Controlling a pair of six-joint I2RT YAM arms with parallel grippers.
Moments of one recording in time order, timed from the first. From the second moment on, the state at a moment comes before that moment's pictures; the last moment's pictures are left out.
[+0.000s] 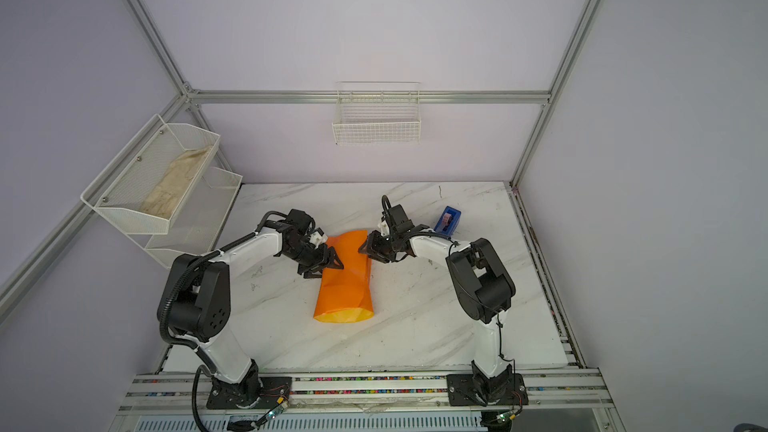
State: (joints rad) left arm -0.27 1.77 1.23 -0.79 0.54 -0.46; right arm 0.56 1.96 1.32 -0.25 -0.55 0.83
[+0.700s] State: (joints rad) left arm -0.28 1.60 1.26 -0.84 0.41 -0.47; right arm 0.50 1.79 1.33 -0.39 -0.51 0.64
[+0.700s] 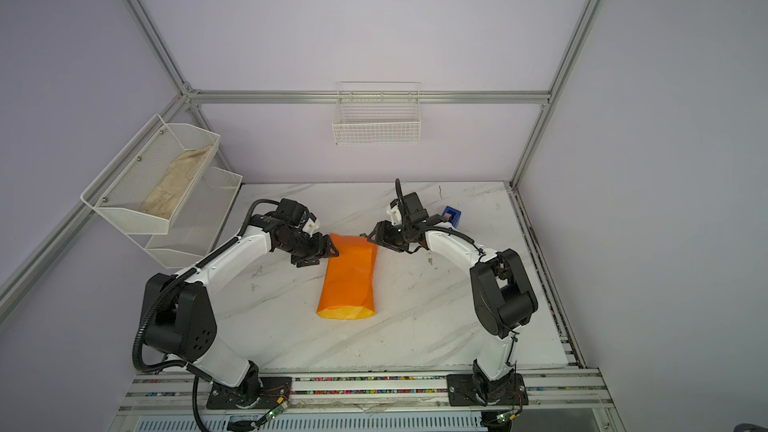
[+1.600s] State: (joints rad) left arm -0.30 1.43 1.11 -0.84 0.30 -0.43; right arm 0.55 1.59 1.01 -0.22 -0.41 0.50
